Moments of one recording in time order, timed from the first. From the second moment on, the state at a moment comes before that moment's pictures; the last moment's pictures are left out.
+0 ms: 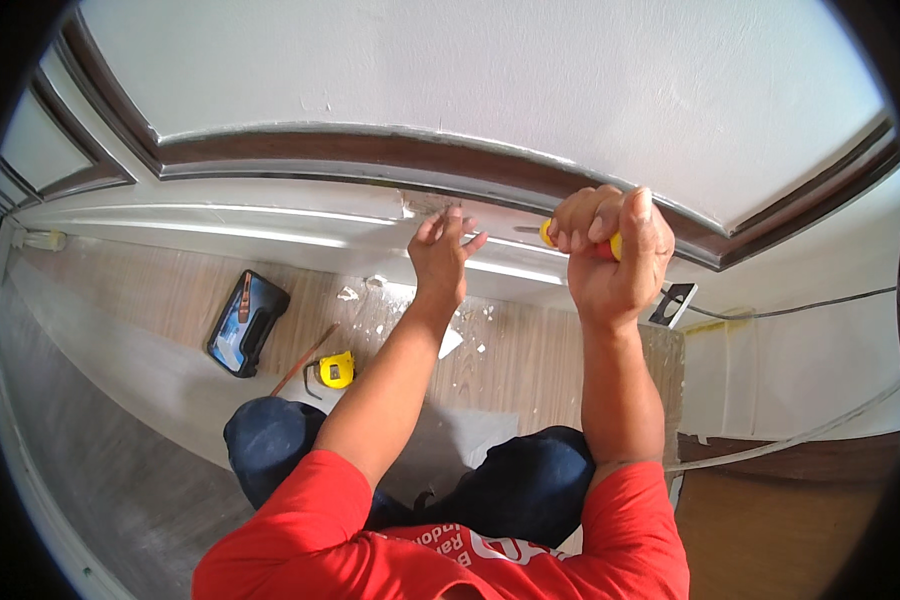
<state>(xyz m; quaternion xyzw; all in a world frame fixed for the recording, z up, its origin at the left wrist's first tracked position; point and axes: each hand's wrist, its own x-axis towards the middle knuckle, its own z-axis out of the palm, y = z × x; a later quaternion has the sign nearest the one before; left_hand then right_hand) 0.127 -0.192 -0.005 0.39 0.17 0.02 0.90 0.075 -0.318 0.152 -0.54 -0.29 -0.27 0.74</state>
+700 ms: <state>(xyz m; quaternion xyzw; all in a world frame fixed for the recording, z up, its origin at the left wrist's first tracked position) 0.136 -0.184 -0.003 0.34 0.28 0.02 0.90 0.075 -0.317 0.150 -0.55 -0.30 -0.28 0.73</state>
